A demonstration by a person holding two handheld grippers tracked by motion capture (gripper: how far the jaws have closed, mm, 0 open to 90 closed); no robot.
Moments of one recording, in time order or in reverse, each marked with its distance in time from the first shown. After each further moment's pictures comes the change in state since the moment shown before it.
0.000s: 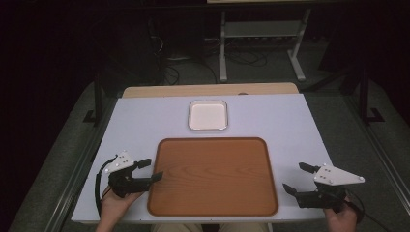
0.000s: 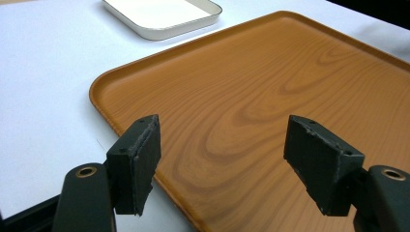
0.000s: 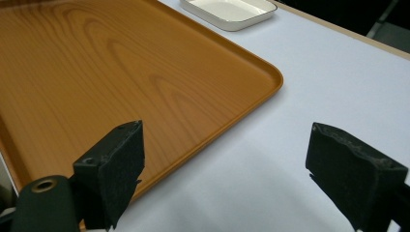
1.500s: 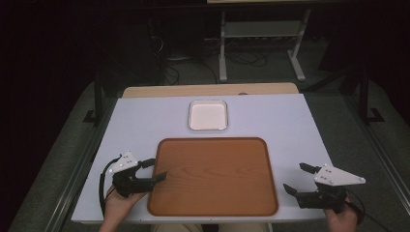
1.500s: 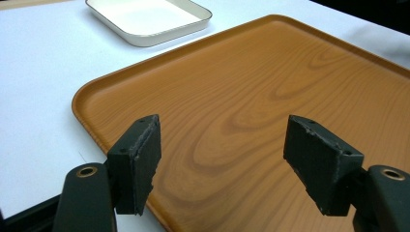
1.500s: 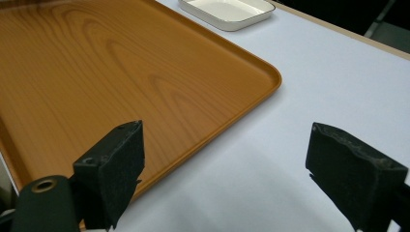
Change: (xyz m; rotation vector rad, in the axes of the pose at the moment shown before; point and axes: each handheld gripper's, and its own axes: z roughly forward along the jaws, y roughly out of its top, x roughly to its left) left arm -0.007 0.003 0.008 -0.013 -0.021 0.012; right arm 0.000 -0.001 -0.001 -0.002 -0.006 0.002
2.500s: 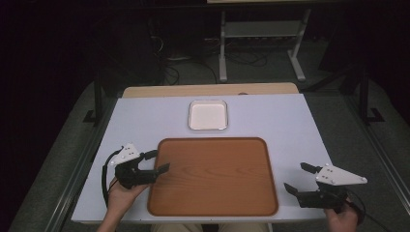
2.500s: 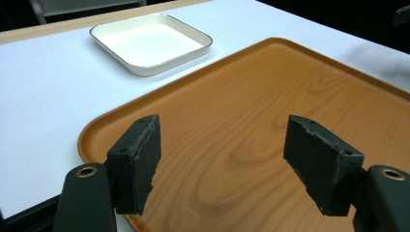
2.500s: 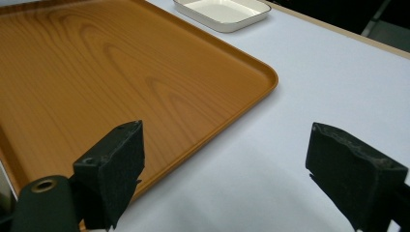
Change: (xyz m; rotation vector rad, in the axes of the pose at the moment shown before) left arm 0.003 0.024 0.006 -0.039 0.004 0.020; right arm -0.002 -0.001 -0.001 -0.009 -0.006 0.017
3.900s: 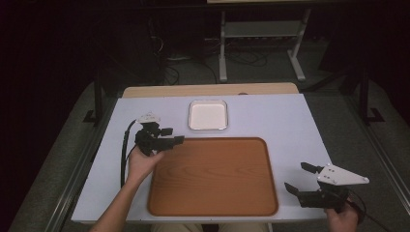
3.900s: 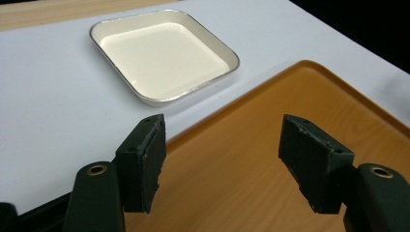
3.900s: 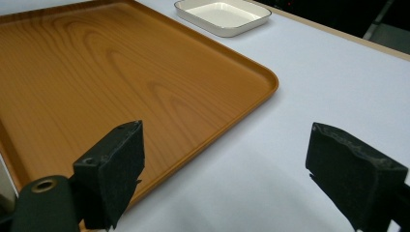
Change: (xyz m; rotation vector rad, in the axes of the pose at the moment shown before) left arm 0.035 0.064 0.069 0.126 0.001 -0.135; right arm -0.002 -0.001 -0.001 -0.020 0.011 0.010
